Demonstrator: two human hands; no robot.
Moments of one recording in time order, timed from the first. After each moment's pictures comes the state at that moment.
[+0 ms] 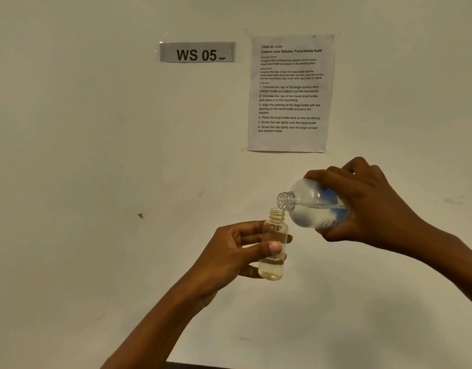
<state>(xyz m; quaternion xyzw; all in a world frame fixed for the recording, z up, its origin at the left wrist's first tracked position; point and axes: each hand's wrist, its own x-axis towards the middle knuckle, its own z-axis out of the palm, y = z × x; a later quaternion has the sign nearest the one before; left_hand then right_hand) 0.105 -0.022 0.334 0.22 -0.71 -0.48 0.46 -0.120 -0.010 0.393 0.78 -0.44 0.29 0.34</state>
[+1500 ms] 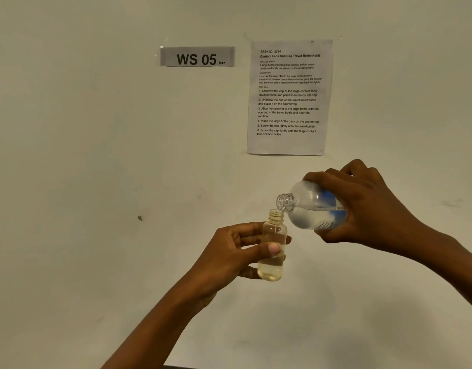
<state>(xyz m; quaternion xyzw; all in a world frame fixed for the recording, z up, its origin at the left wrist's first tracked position) 0.104 -0.023 0.336 0.22 -0.72 -0.48 0.46 -0.123 -0.011 0.395 0.78 -0.44 0.28 0.34</state>
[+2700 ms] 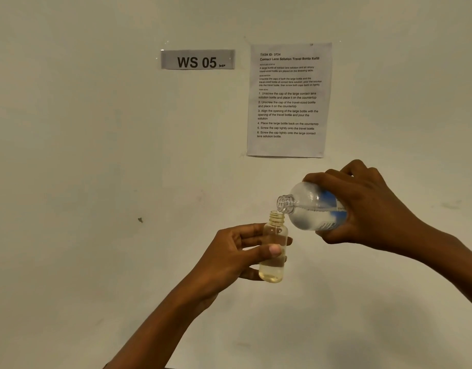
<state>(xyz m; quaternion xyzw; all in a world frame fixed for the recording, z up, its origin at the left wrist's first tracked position) 0.103 -0.022 0.336 0.22 -0.71 -0.48 0.46 -0.120 -0.005 0.398 0.78 -0.46 0.28 0.33</state>
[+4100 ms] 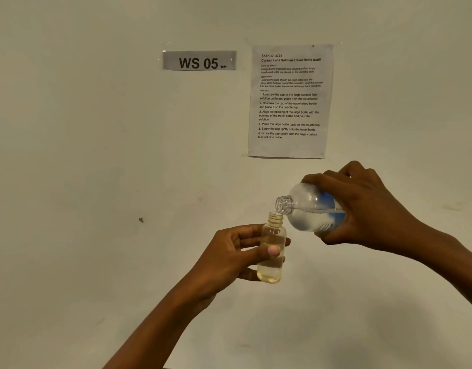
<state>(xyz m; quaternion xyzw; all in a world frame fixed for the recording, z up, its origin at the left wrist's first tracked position) 0.105 -0.023 0.335 0.23 -0.71 -0.48 0.46 -0.117 -0.003 0.399 0.78 -0.47 0.27 0.32</state>
